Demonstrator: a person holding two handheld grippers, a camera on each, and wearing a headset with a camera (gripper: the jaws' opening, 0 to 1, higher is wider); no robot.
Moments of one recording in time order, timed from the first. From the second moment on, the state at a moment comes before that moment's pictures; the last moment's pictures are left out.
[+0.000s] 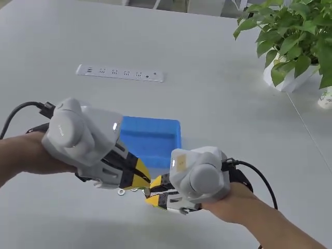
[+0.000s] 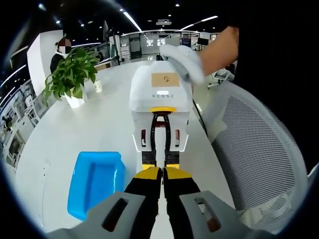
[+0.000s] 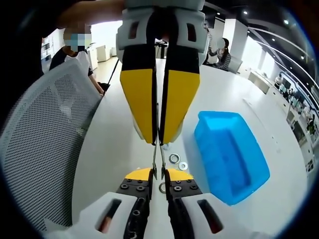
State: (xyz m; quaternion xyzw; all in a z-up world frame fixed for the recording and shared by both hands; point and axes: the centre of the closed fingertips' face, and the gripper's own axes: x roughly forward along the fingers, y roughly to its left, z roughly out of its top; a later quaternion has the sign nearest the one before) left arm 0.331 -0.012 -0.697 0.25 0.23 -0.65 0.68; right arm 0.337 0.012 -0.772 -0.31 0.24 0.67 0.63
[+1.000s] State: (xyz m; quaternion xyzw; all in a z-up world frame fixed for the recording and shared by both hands) left arm 0.339 -0.026 -0.708 0.25 0.23 -0.66 0.67; right arm 0.341 -0.003 -0.785 -0.32 0.25 0.66 0.63
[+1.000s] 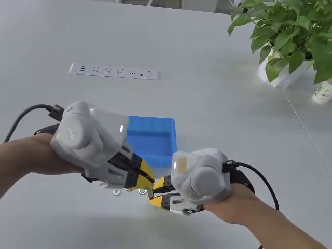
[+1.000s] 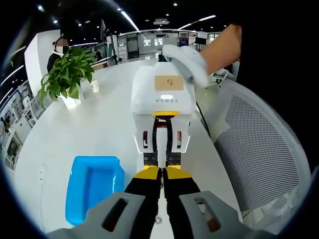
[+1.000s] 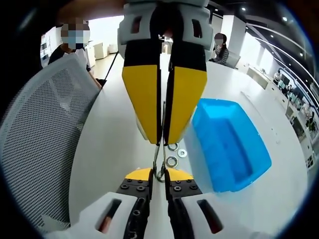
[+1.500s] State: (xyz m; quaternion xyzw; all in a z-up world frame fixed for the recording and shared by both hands) left arm 0.341 -0.029 -0.708 0.24 0.22 -0.66 0.68; right arm 0.341 -0.005 -0.789 -0.31 0.27 0.64 0.64
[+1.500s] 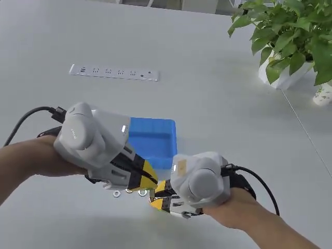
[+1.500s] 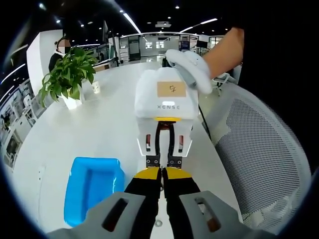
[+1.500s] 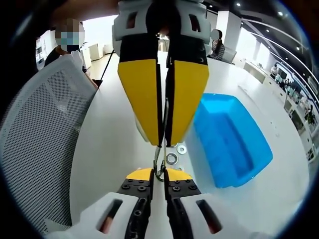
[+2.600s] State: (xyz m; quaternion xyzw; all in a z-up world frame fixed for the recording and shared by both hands) left arm 0.338 -0.024 -0.712 0.24 0.23 -0.66 0.68; right arm 0.340 -0.001 -0.788 -0.30 0.27 0.64 0.65
